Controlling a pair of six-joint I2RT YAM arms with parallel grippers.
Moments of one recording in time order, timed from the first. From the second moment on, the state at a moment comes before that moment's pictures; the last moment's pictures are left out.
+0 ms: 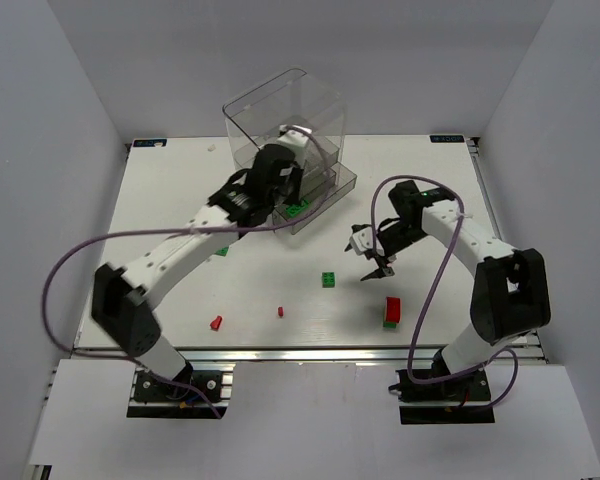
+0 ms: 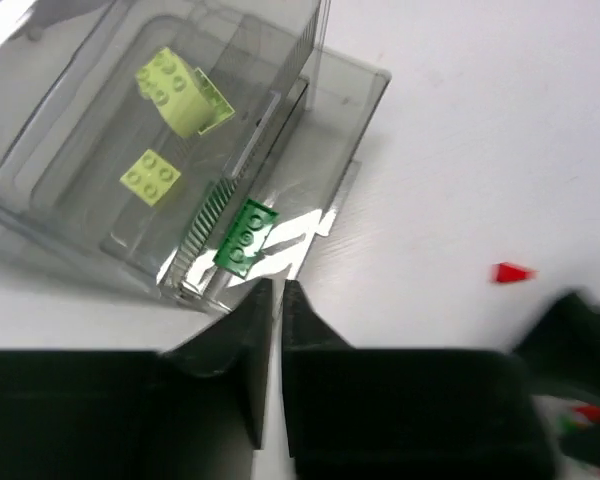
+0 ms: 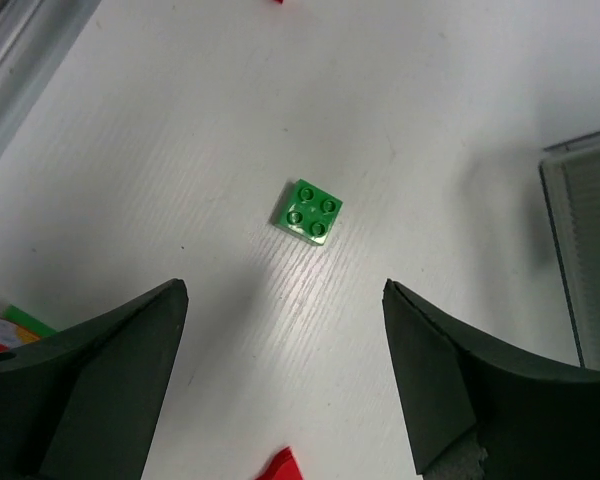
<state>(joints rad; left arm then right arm) -0.71 1.63 1.51 -0.36 -0.27 -0.13 0.32 1.60 1.19 -1.11 -0.96 -1.85</state>
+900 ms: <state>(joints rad) -0.71 0.84 0.88 -0.53 -0.47 -0.92 0.62 1.97 1.41 -1.06 -0.51 -1.97</state>
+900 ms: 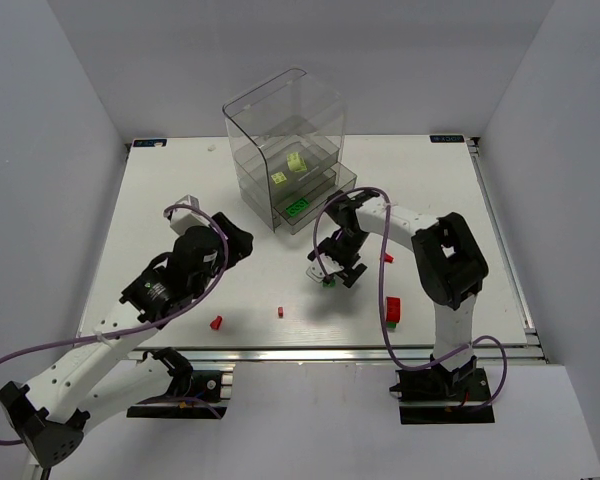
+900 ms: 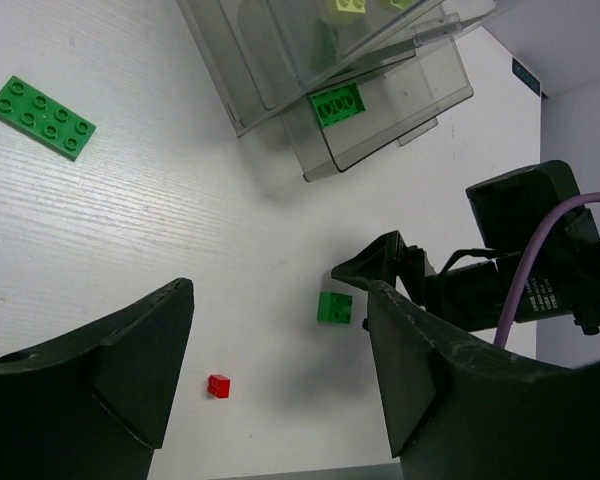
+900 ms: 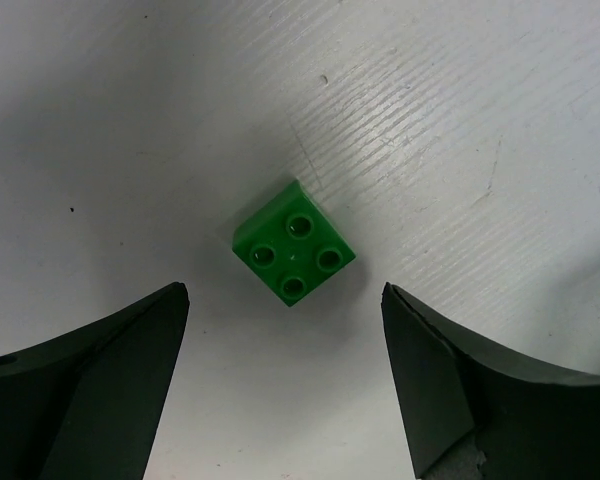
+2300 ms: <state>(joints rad) -0.70 0.85 0.69 -0.56 -0.55 -1.15 0.60 1.94 1.60 -0.94 -0.57 -1.52</state>
